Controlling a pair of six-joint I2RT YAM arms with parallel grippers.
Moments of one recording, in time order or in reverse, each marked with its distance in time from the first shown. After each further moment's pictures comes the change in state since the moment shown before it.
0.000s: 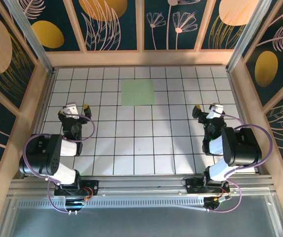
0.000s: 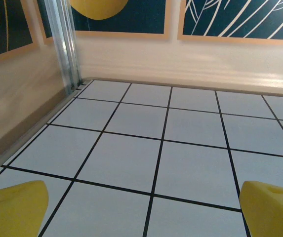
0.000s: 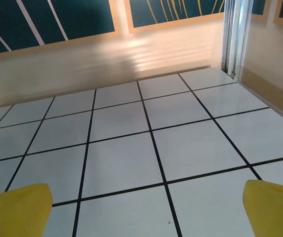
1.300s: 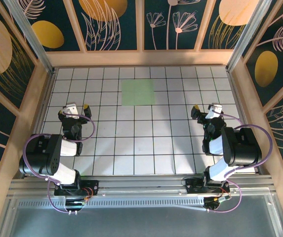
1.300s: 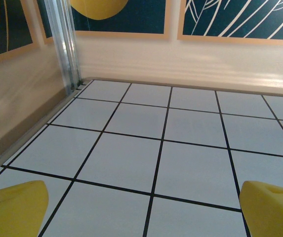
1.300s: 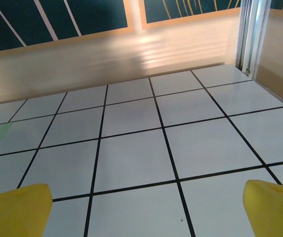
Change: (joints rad) left arm 0.000 0.000 0.000 0.000 0.000 0.000; right arm -0.002 0.000 0.000 -0.008 -0.049 0.000
